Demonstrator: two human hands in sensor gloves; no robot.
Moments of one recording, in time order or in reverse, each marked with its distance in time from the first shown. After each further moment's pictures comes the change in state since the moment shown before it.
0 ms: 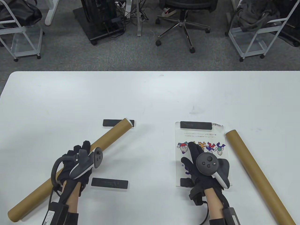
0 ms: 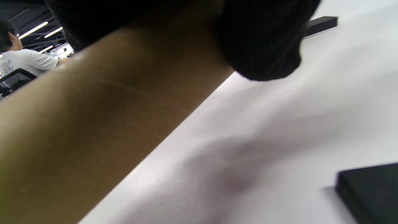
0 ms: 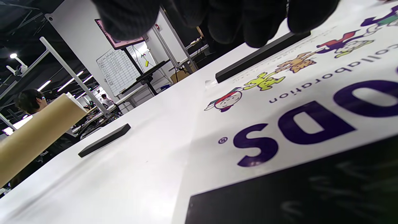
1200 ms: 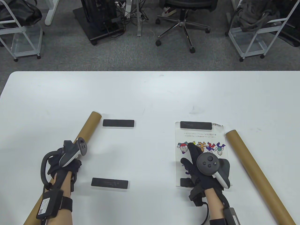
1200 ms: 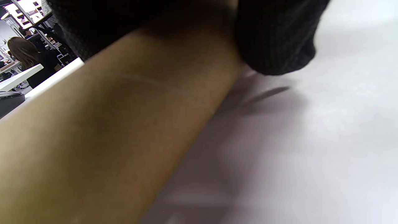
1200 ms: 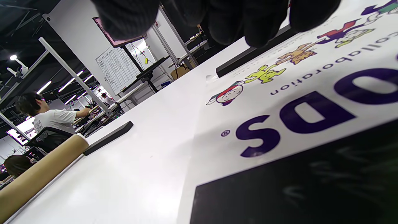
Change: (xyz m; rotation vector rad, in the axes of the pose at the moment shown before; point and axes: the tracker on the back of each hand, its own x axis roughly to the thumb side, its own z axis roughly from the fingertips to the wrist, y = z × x) left_hand -0.039 -0.038 -0.042 -0.236 0.180 0.065; right_hand -0.002 0.000 0.000 0.021 0.003 -0.028
